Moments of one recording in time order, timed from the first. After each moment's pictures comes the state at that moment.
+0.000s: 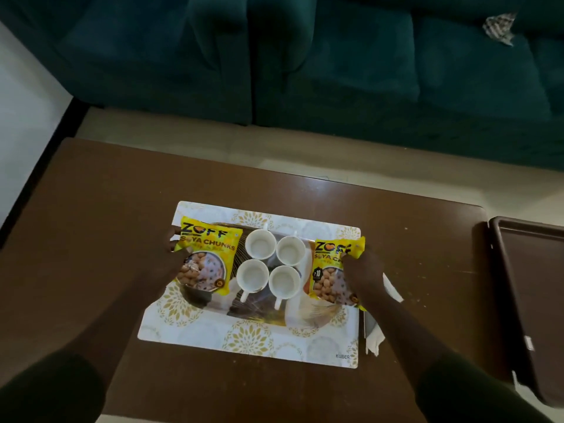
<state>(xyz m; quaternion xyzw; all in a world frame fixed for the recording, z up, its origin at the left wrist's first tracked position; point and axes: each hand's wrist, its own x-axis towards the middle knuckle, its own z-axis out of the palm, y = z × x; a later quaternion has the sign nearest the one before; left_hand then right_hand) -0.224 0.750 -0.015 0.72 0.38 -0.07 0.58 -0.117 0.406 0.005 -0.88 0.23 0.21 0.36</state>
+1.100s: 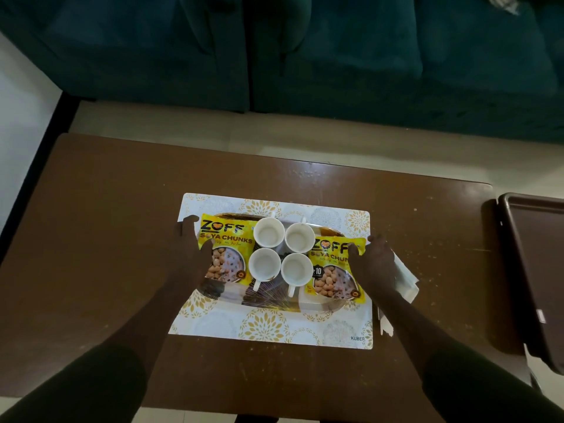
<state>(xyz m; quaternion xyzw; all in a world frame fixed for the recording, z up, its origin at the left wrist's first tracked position) -0.224 0.726 -0.022 0.90 0.28 -0.03 0.32 -0.143 0.403 -0.013 -0.95 0.14 0.13 0.25</state>
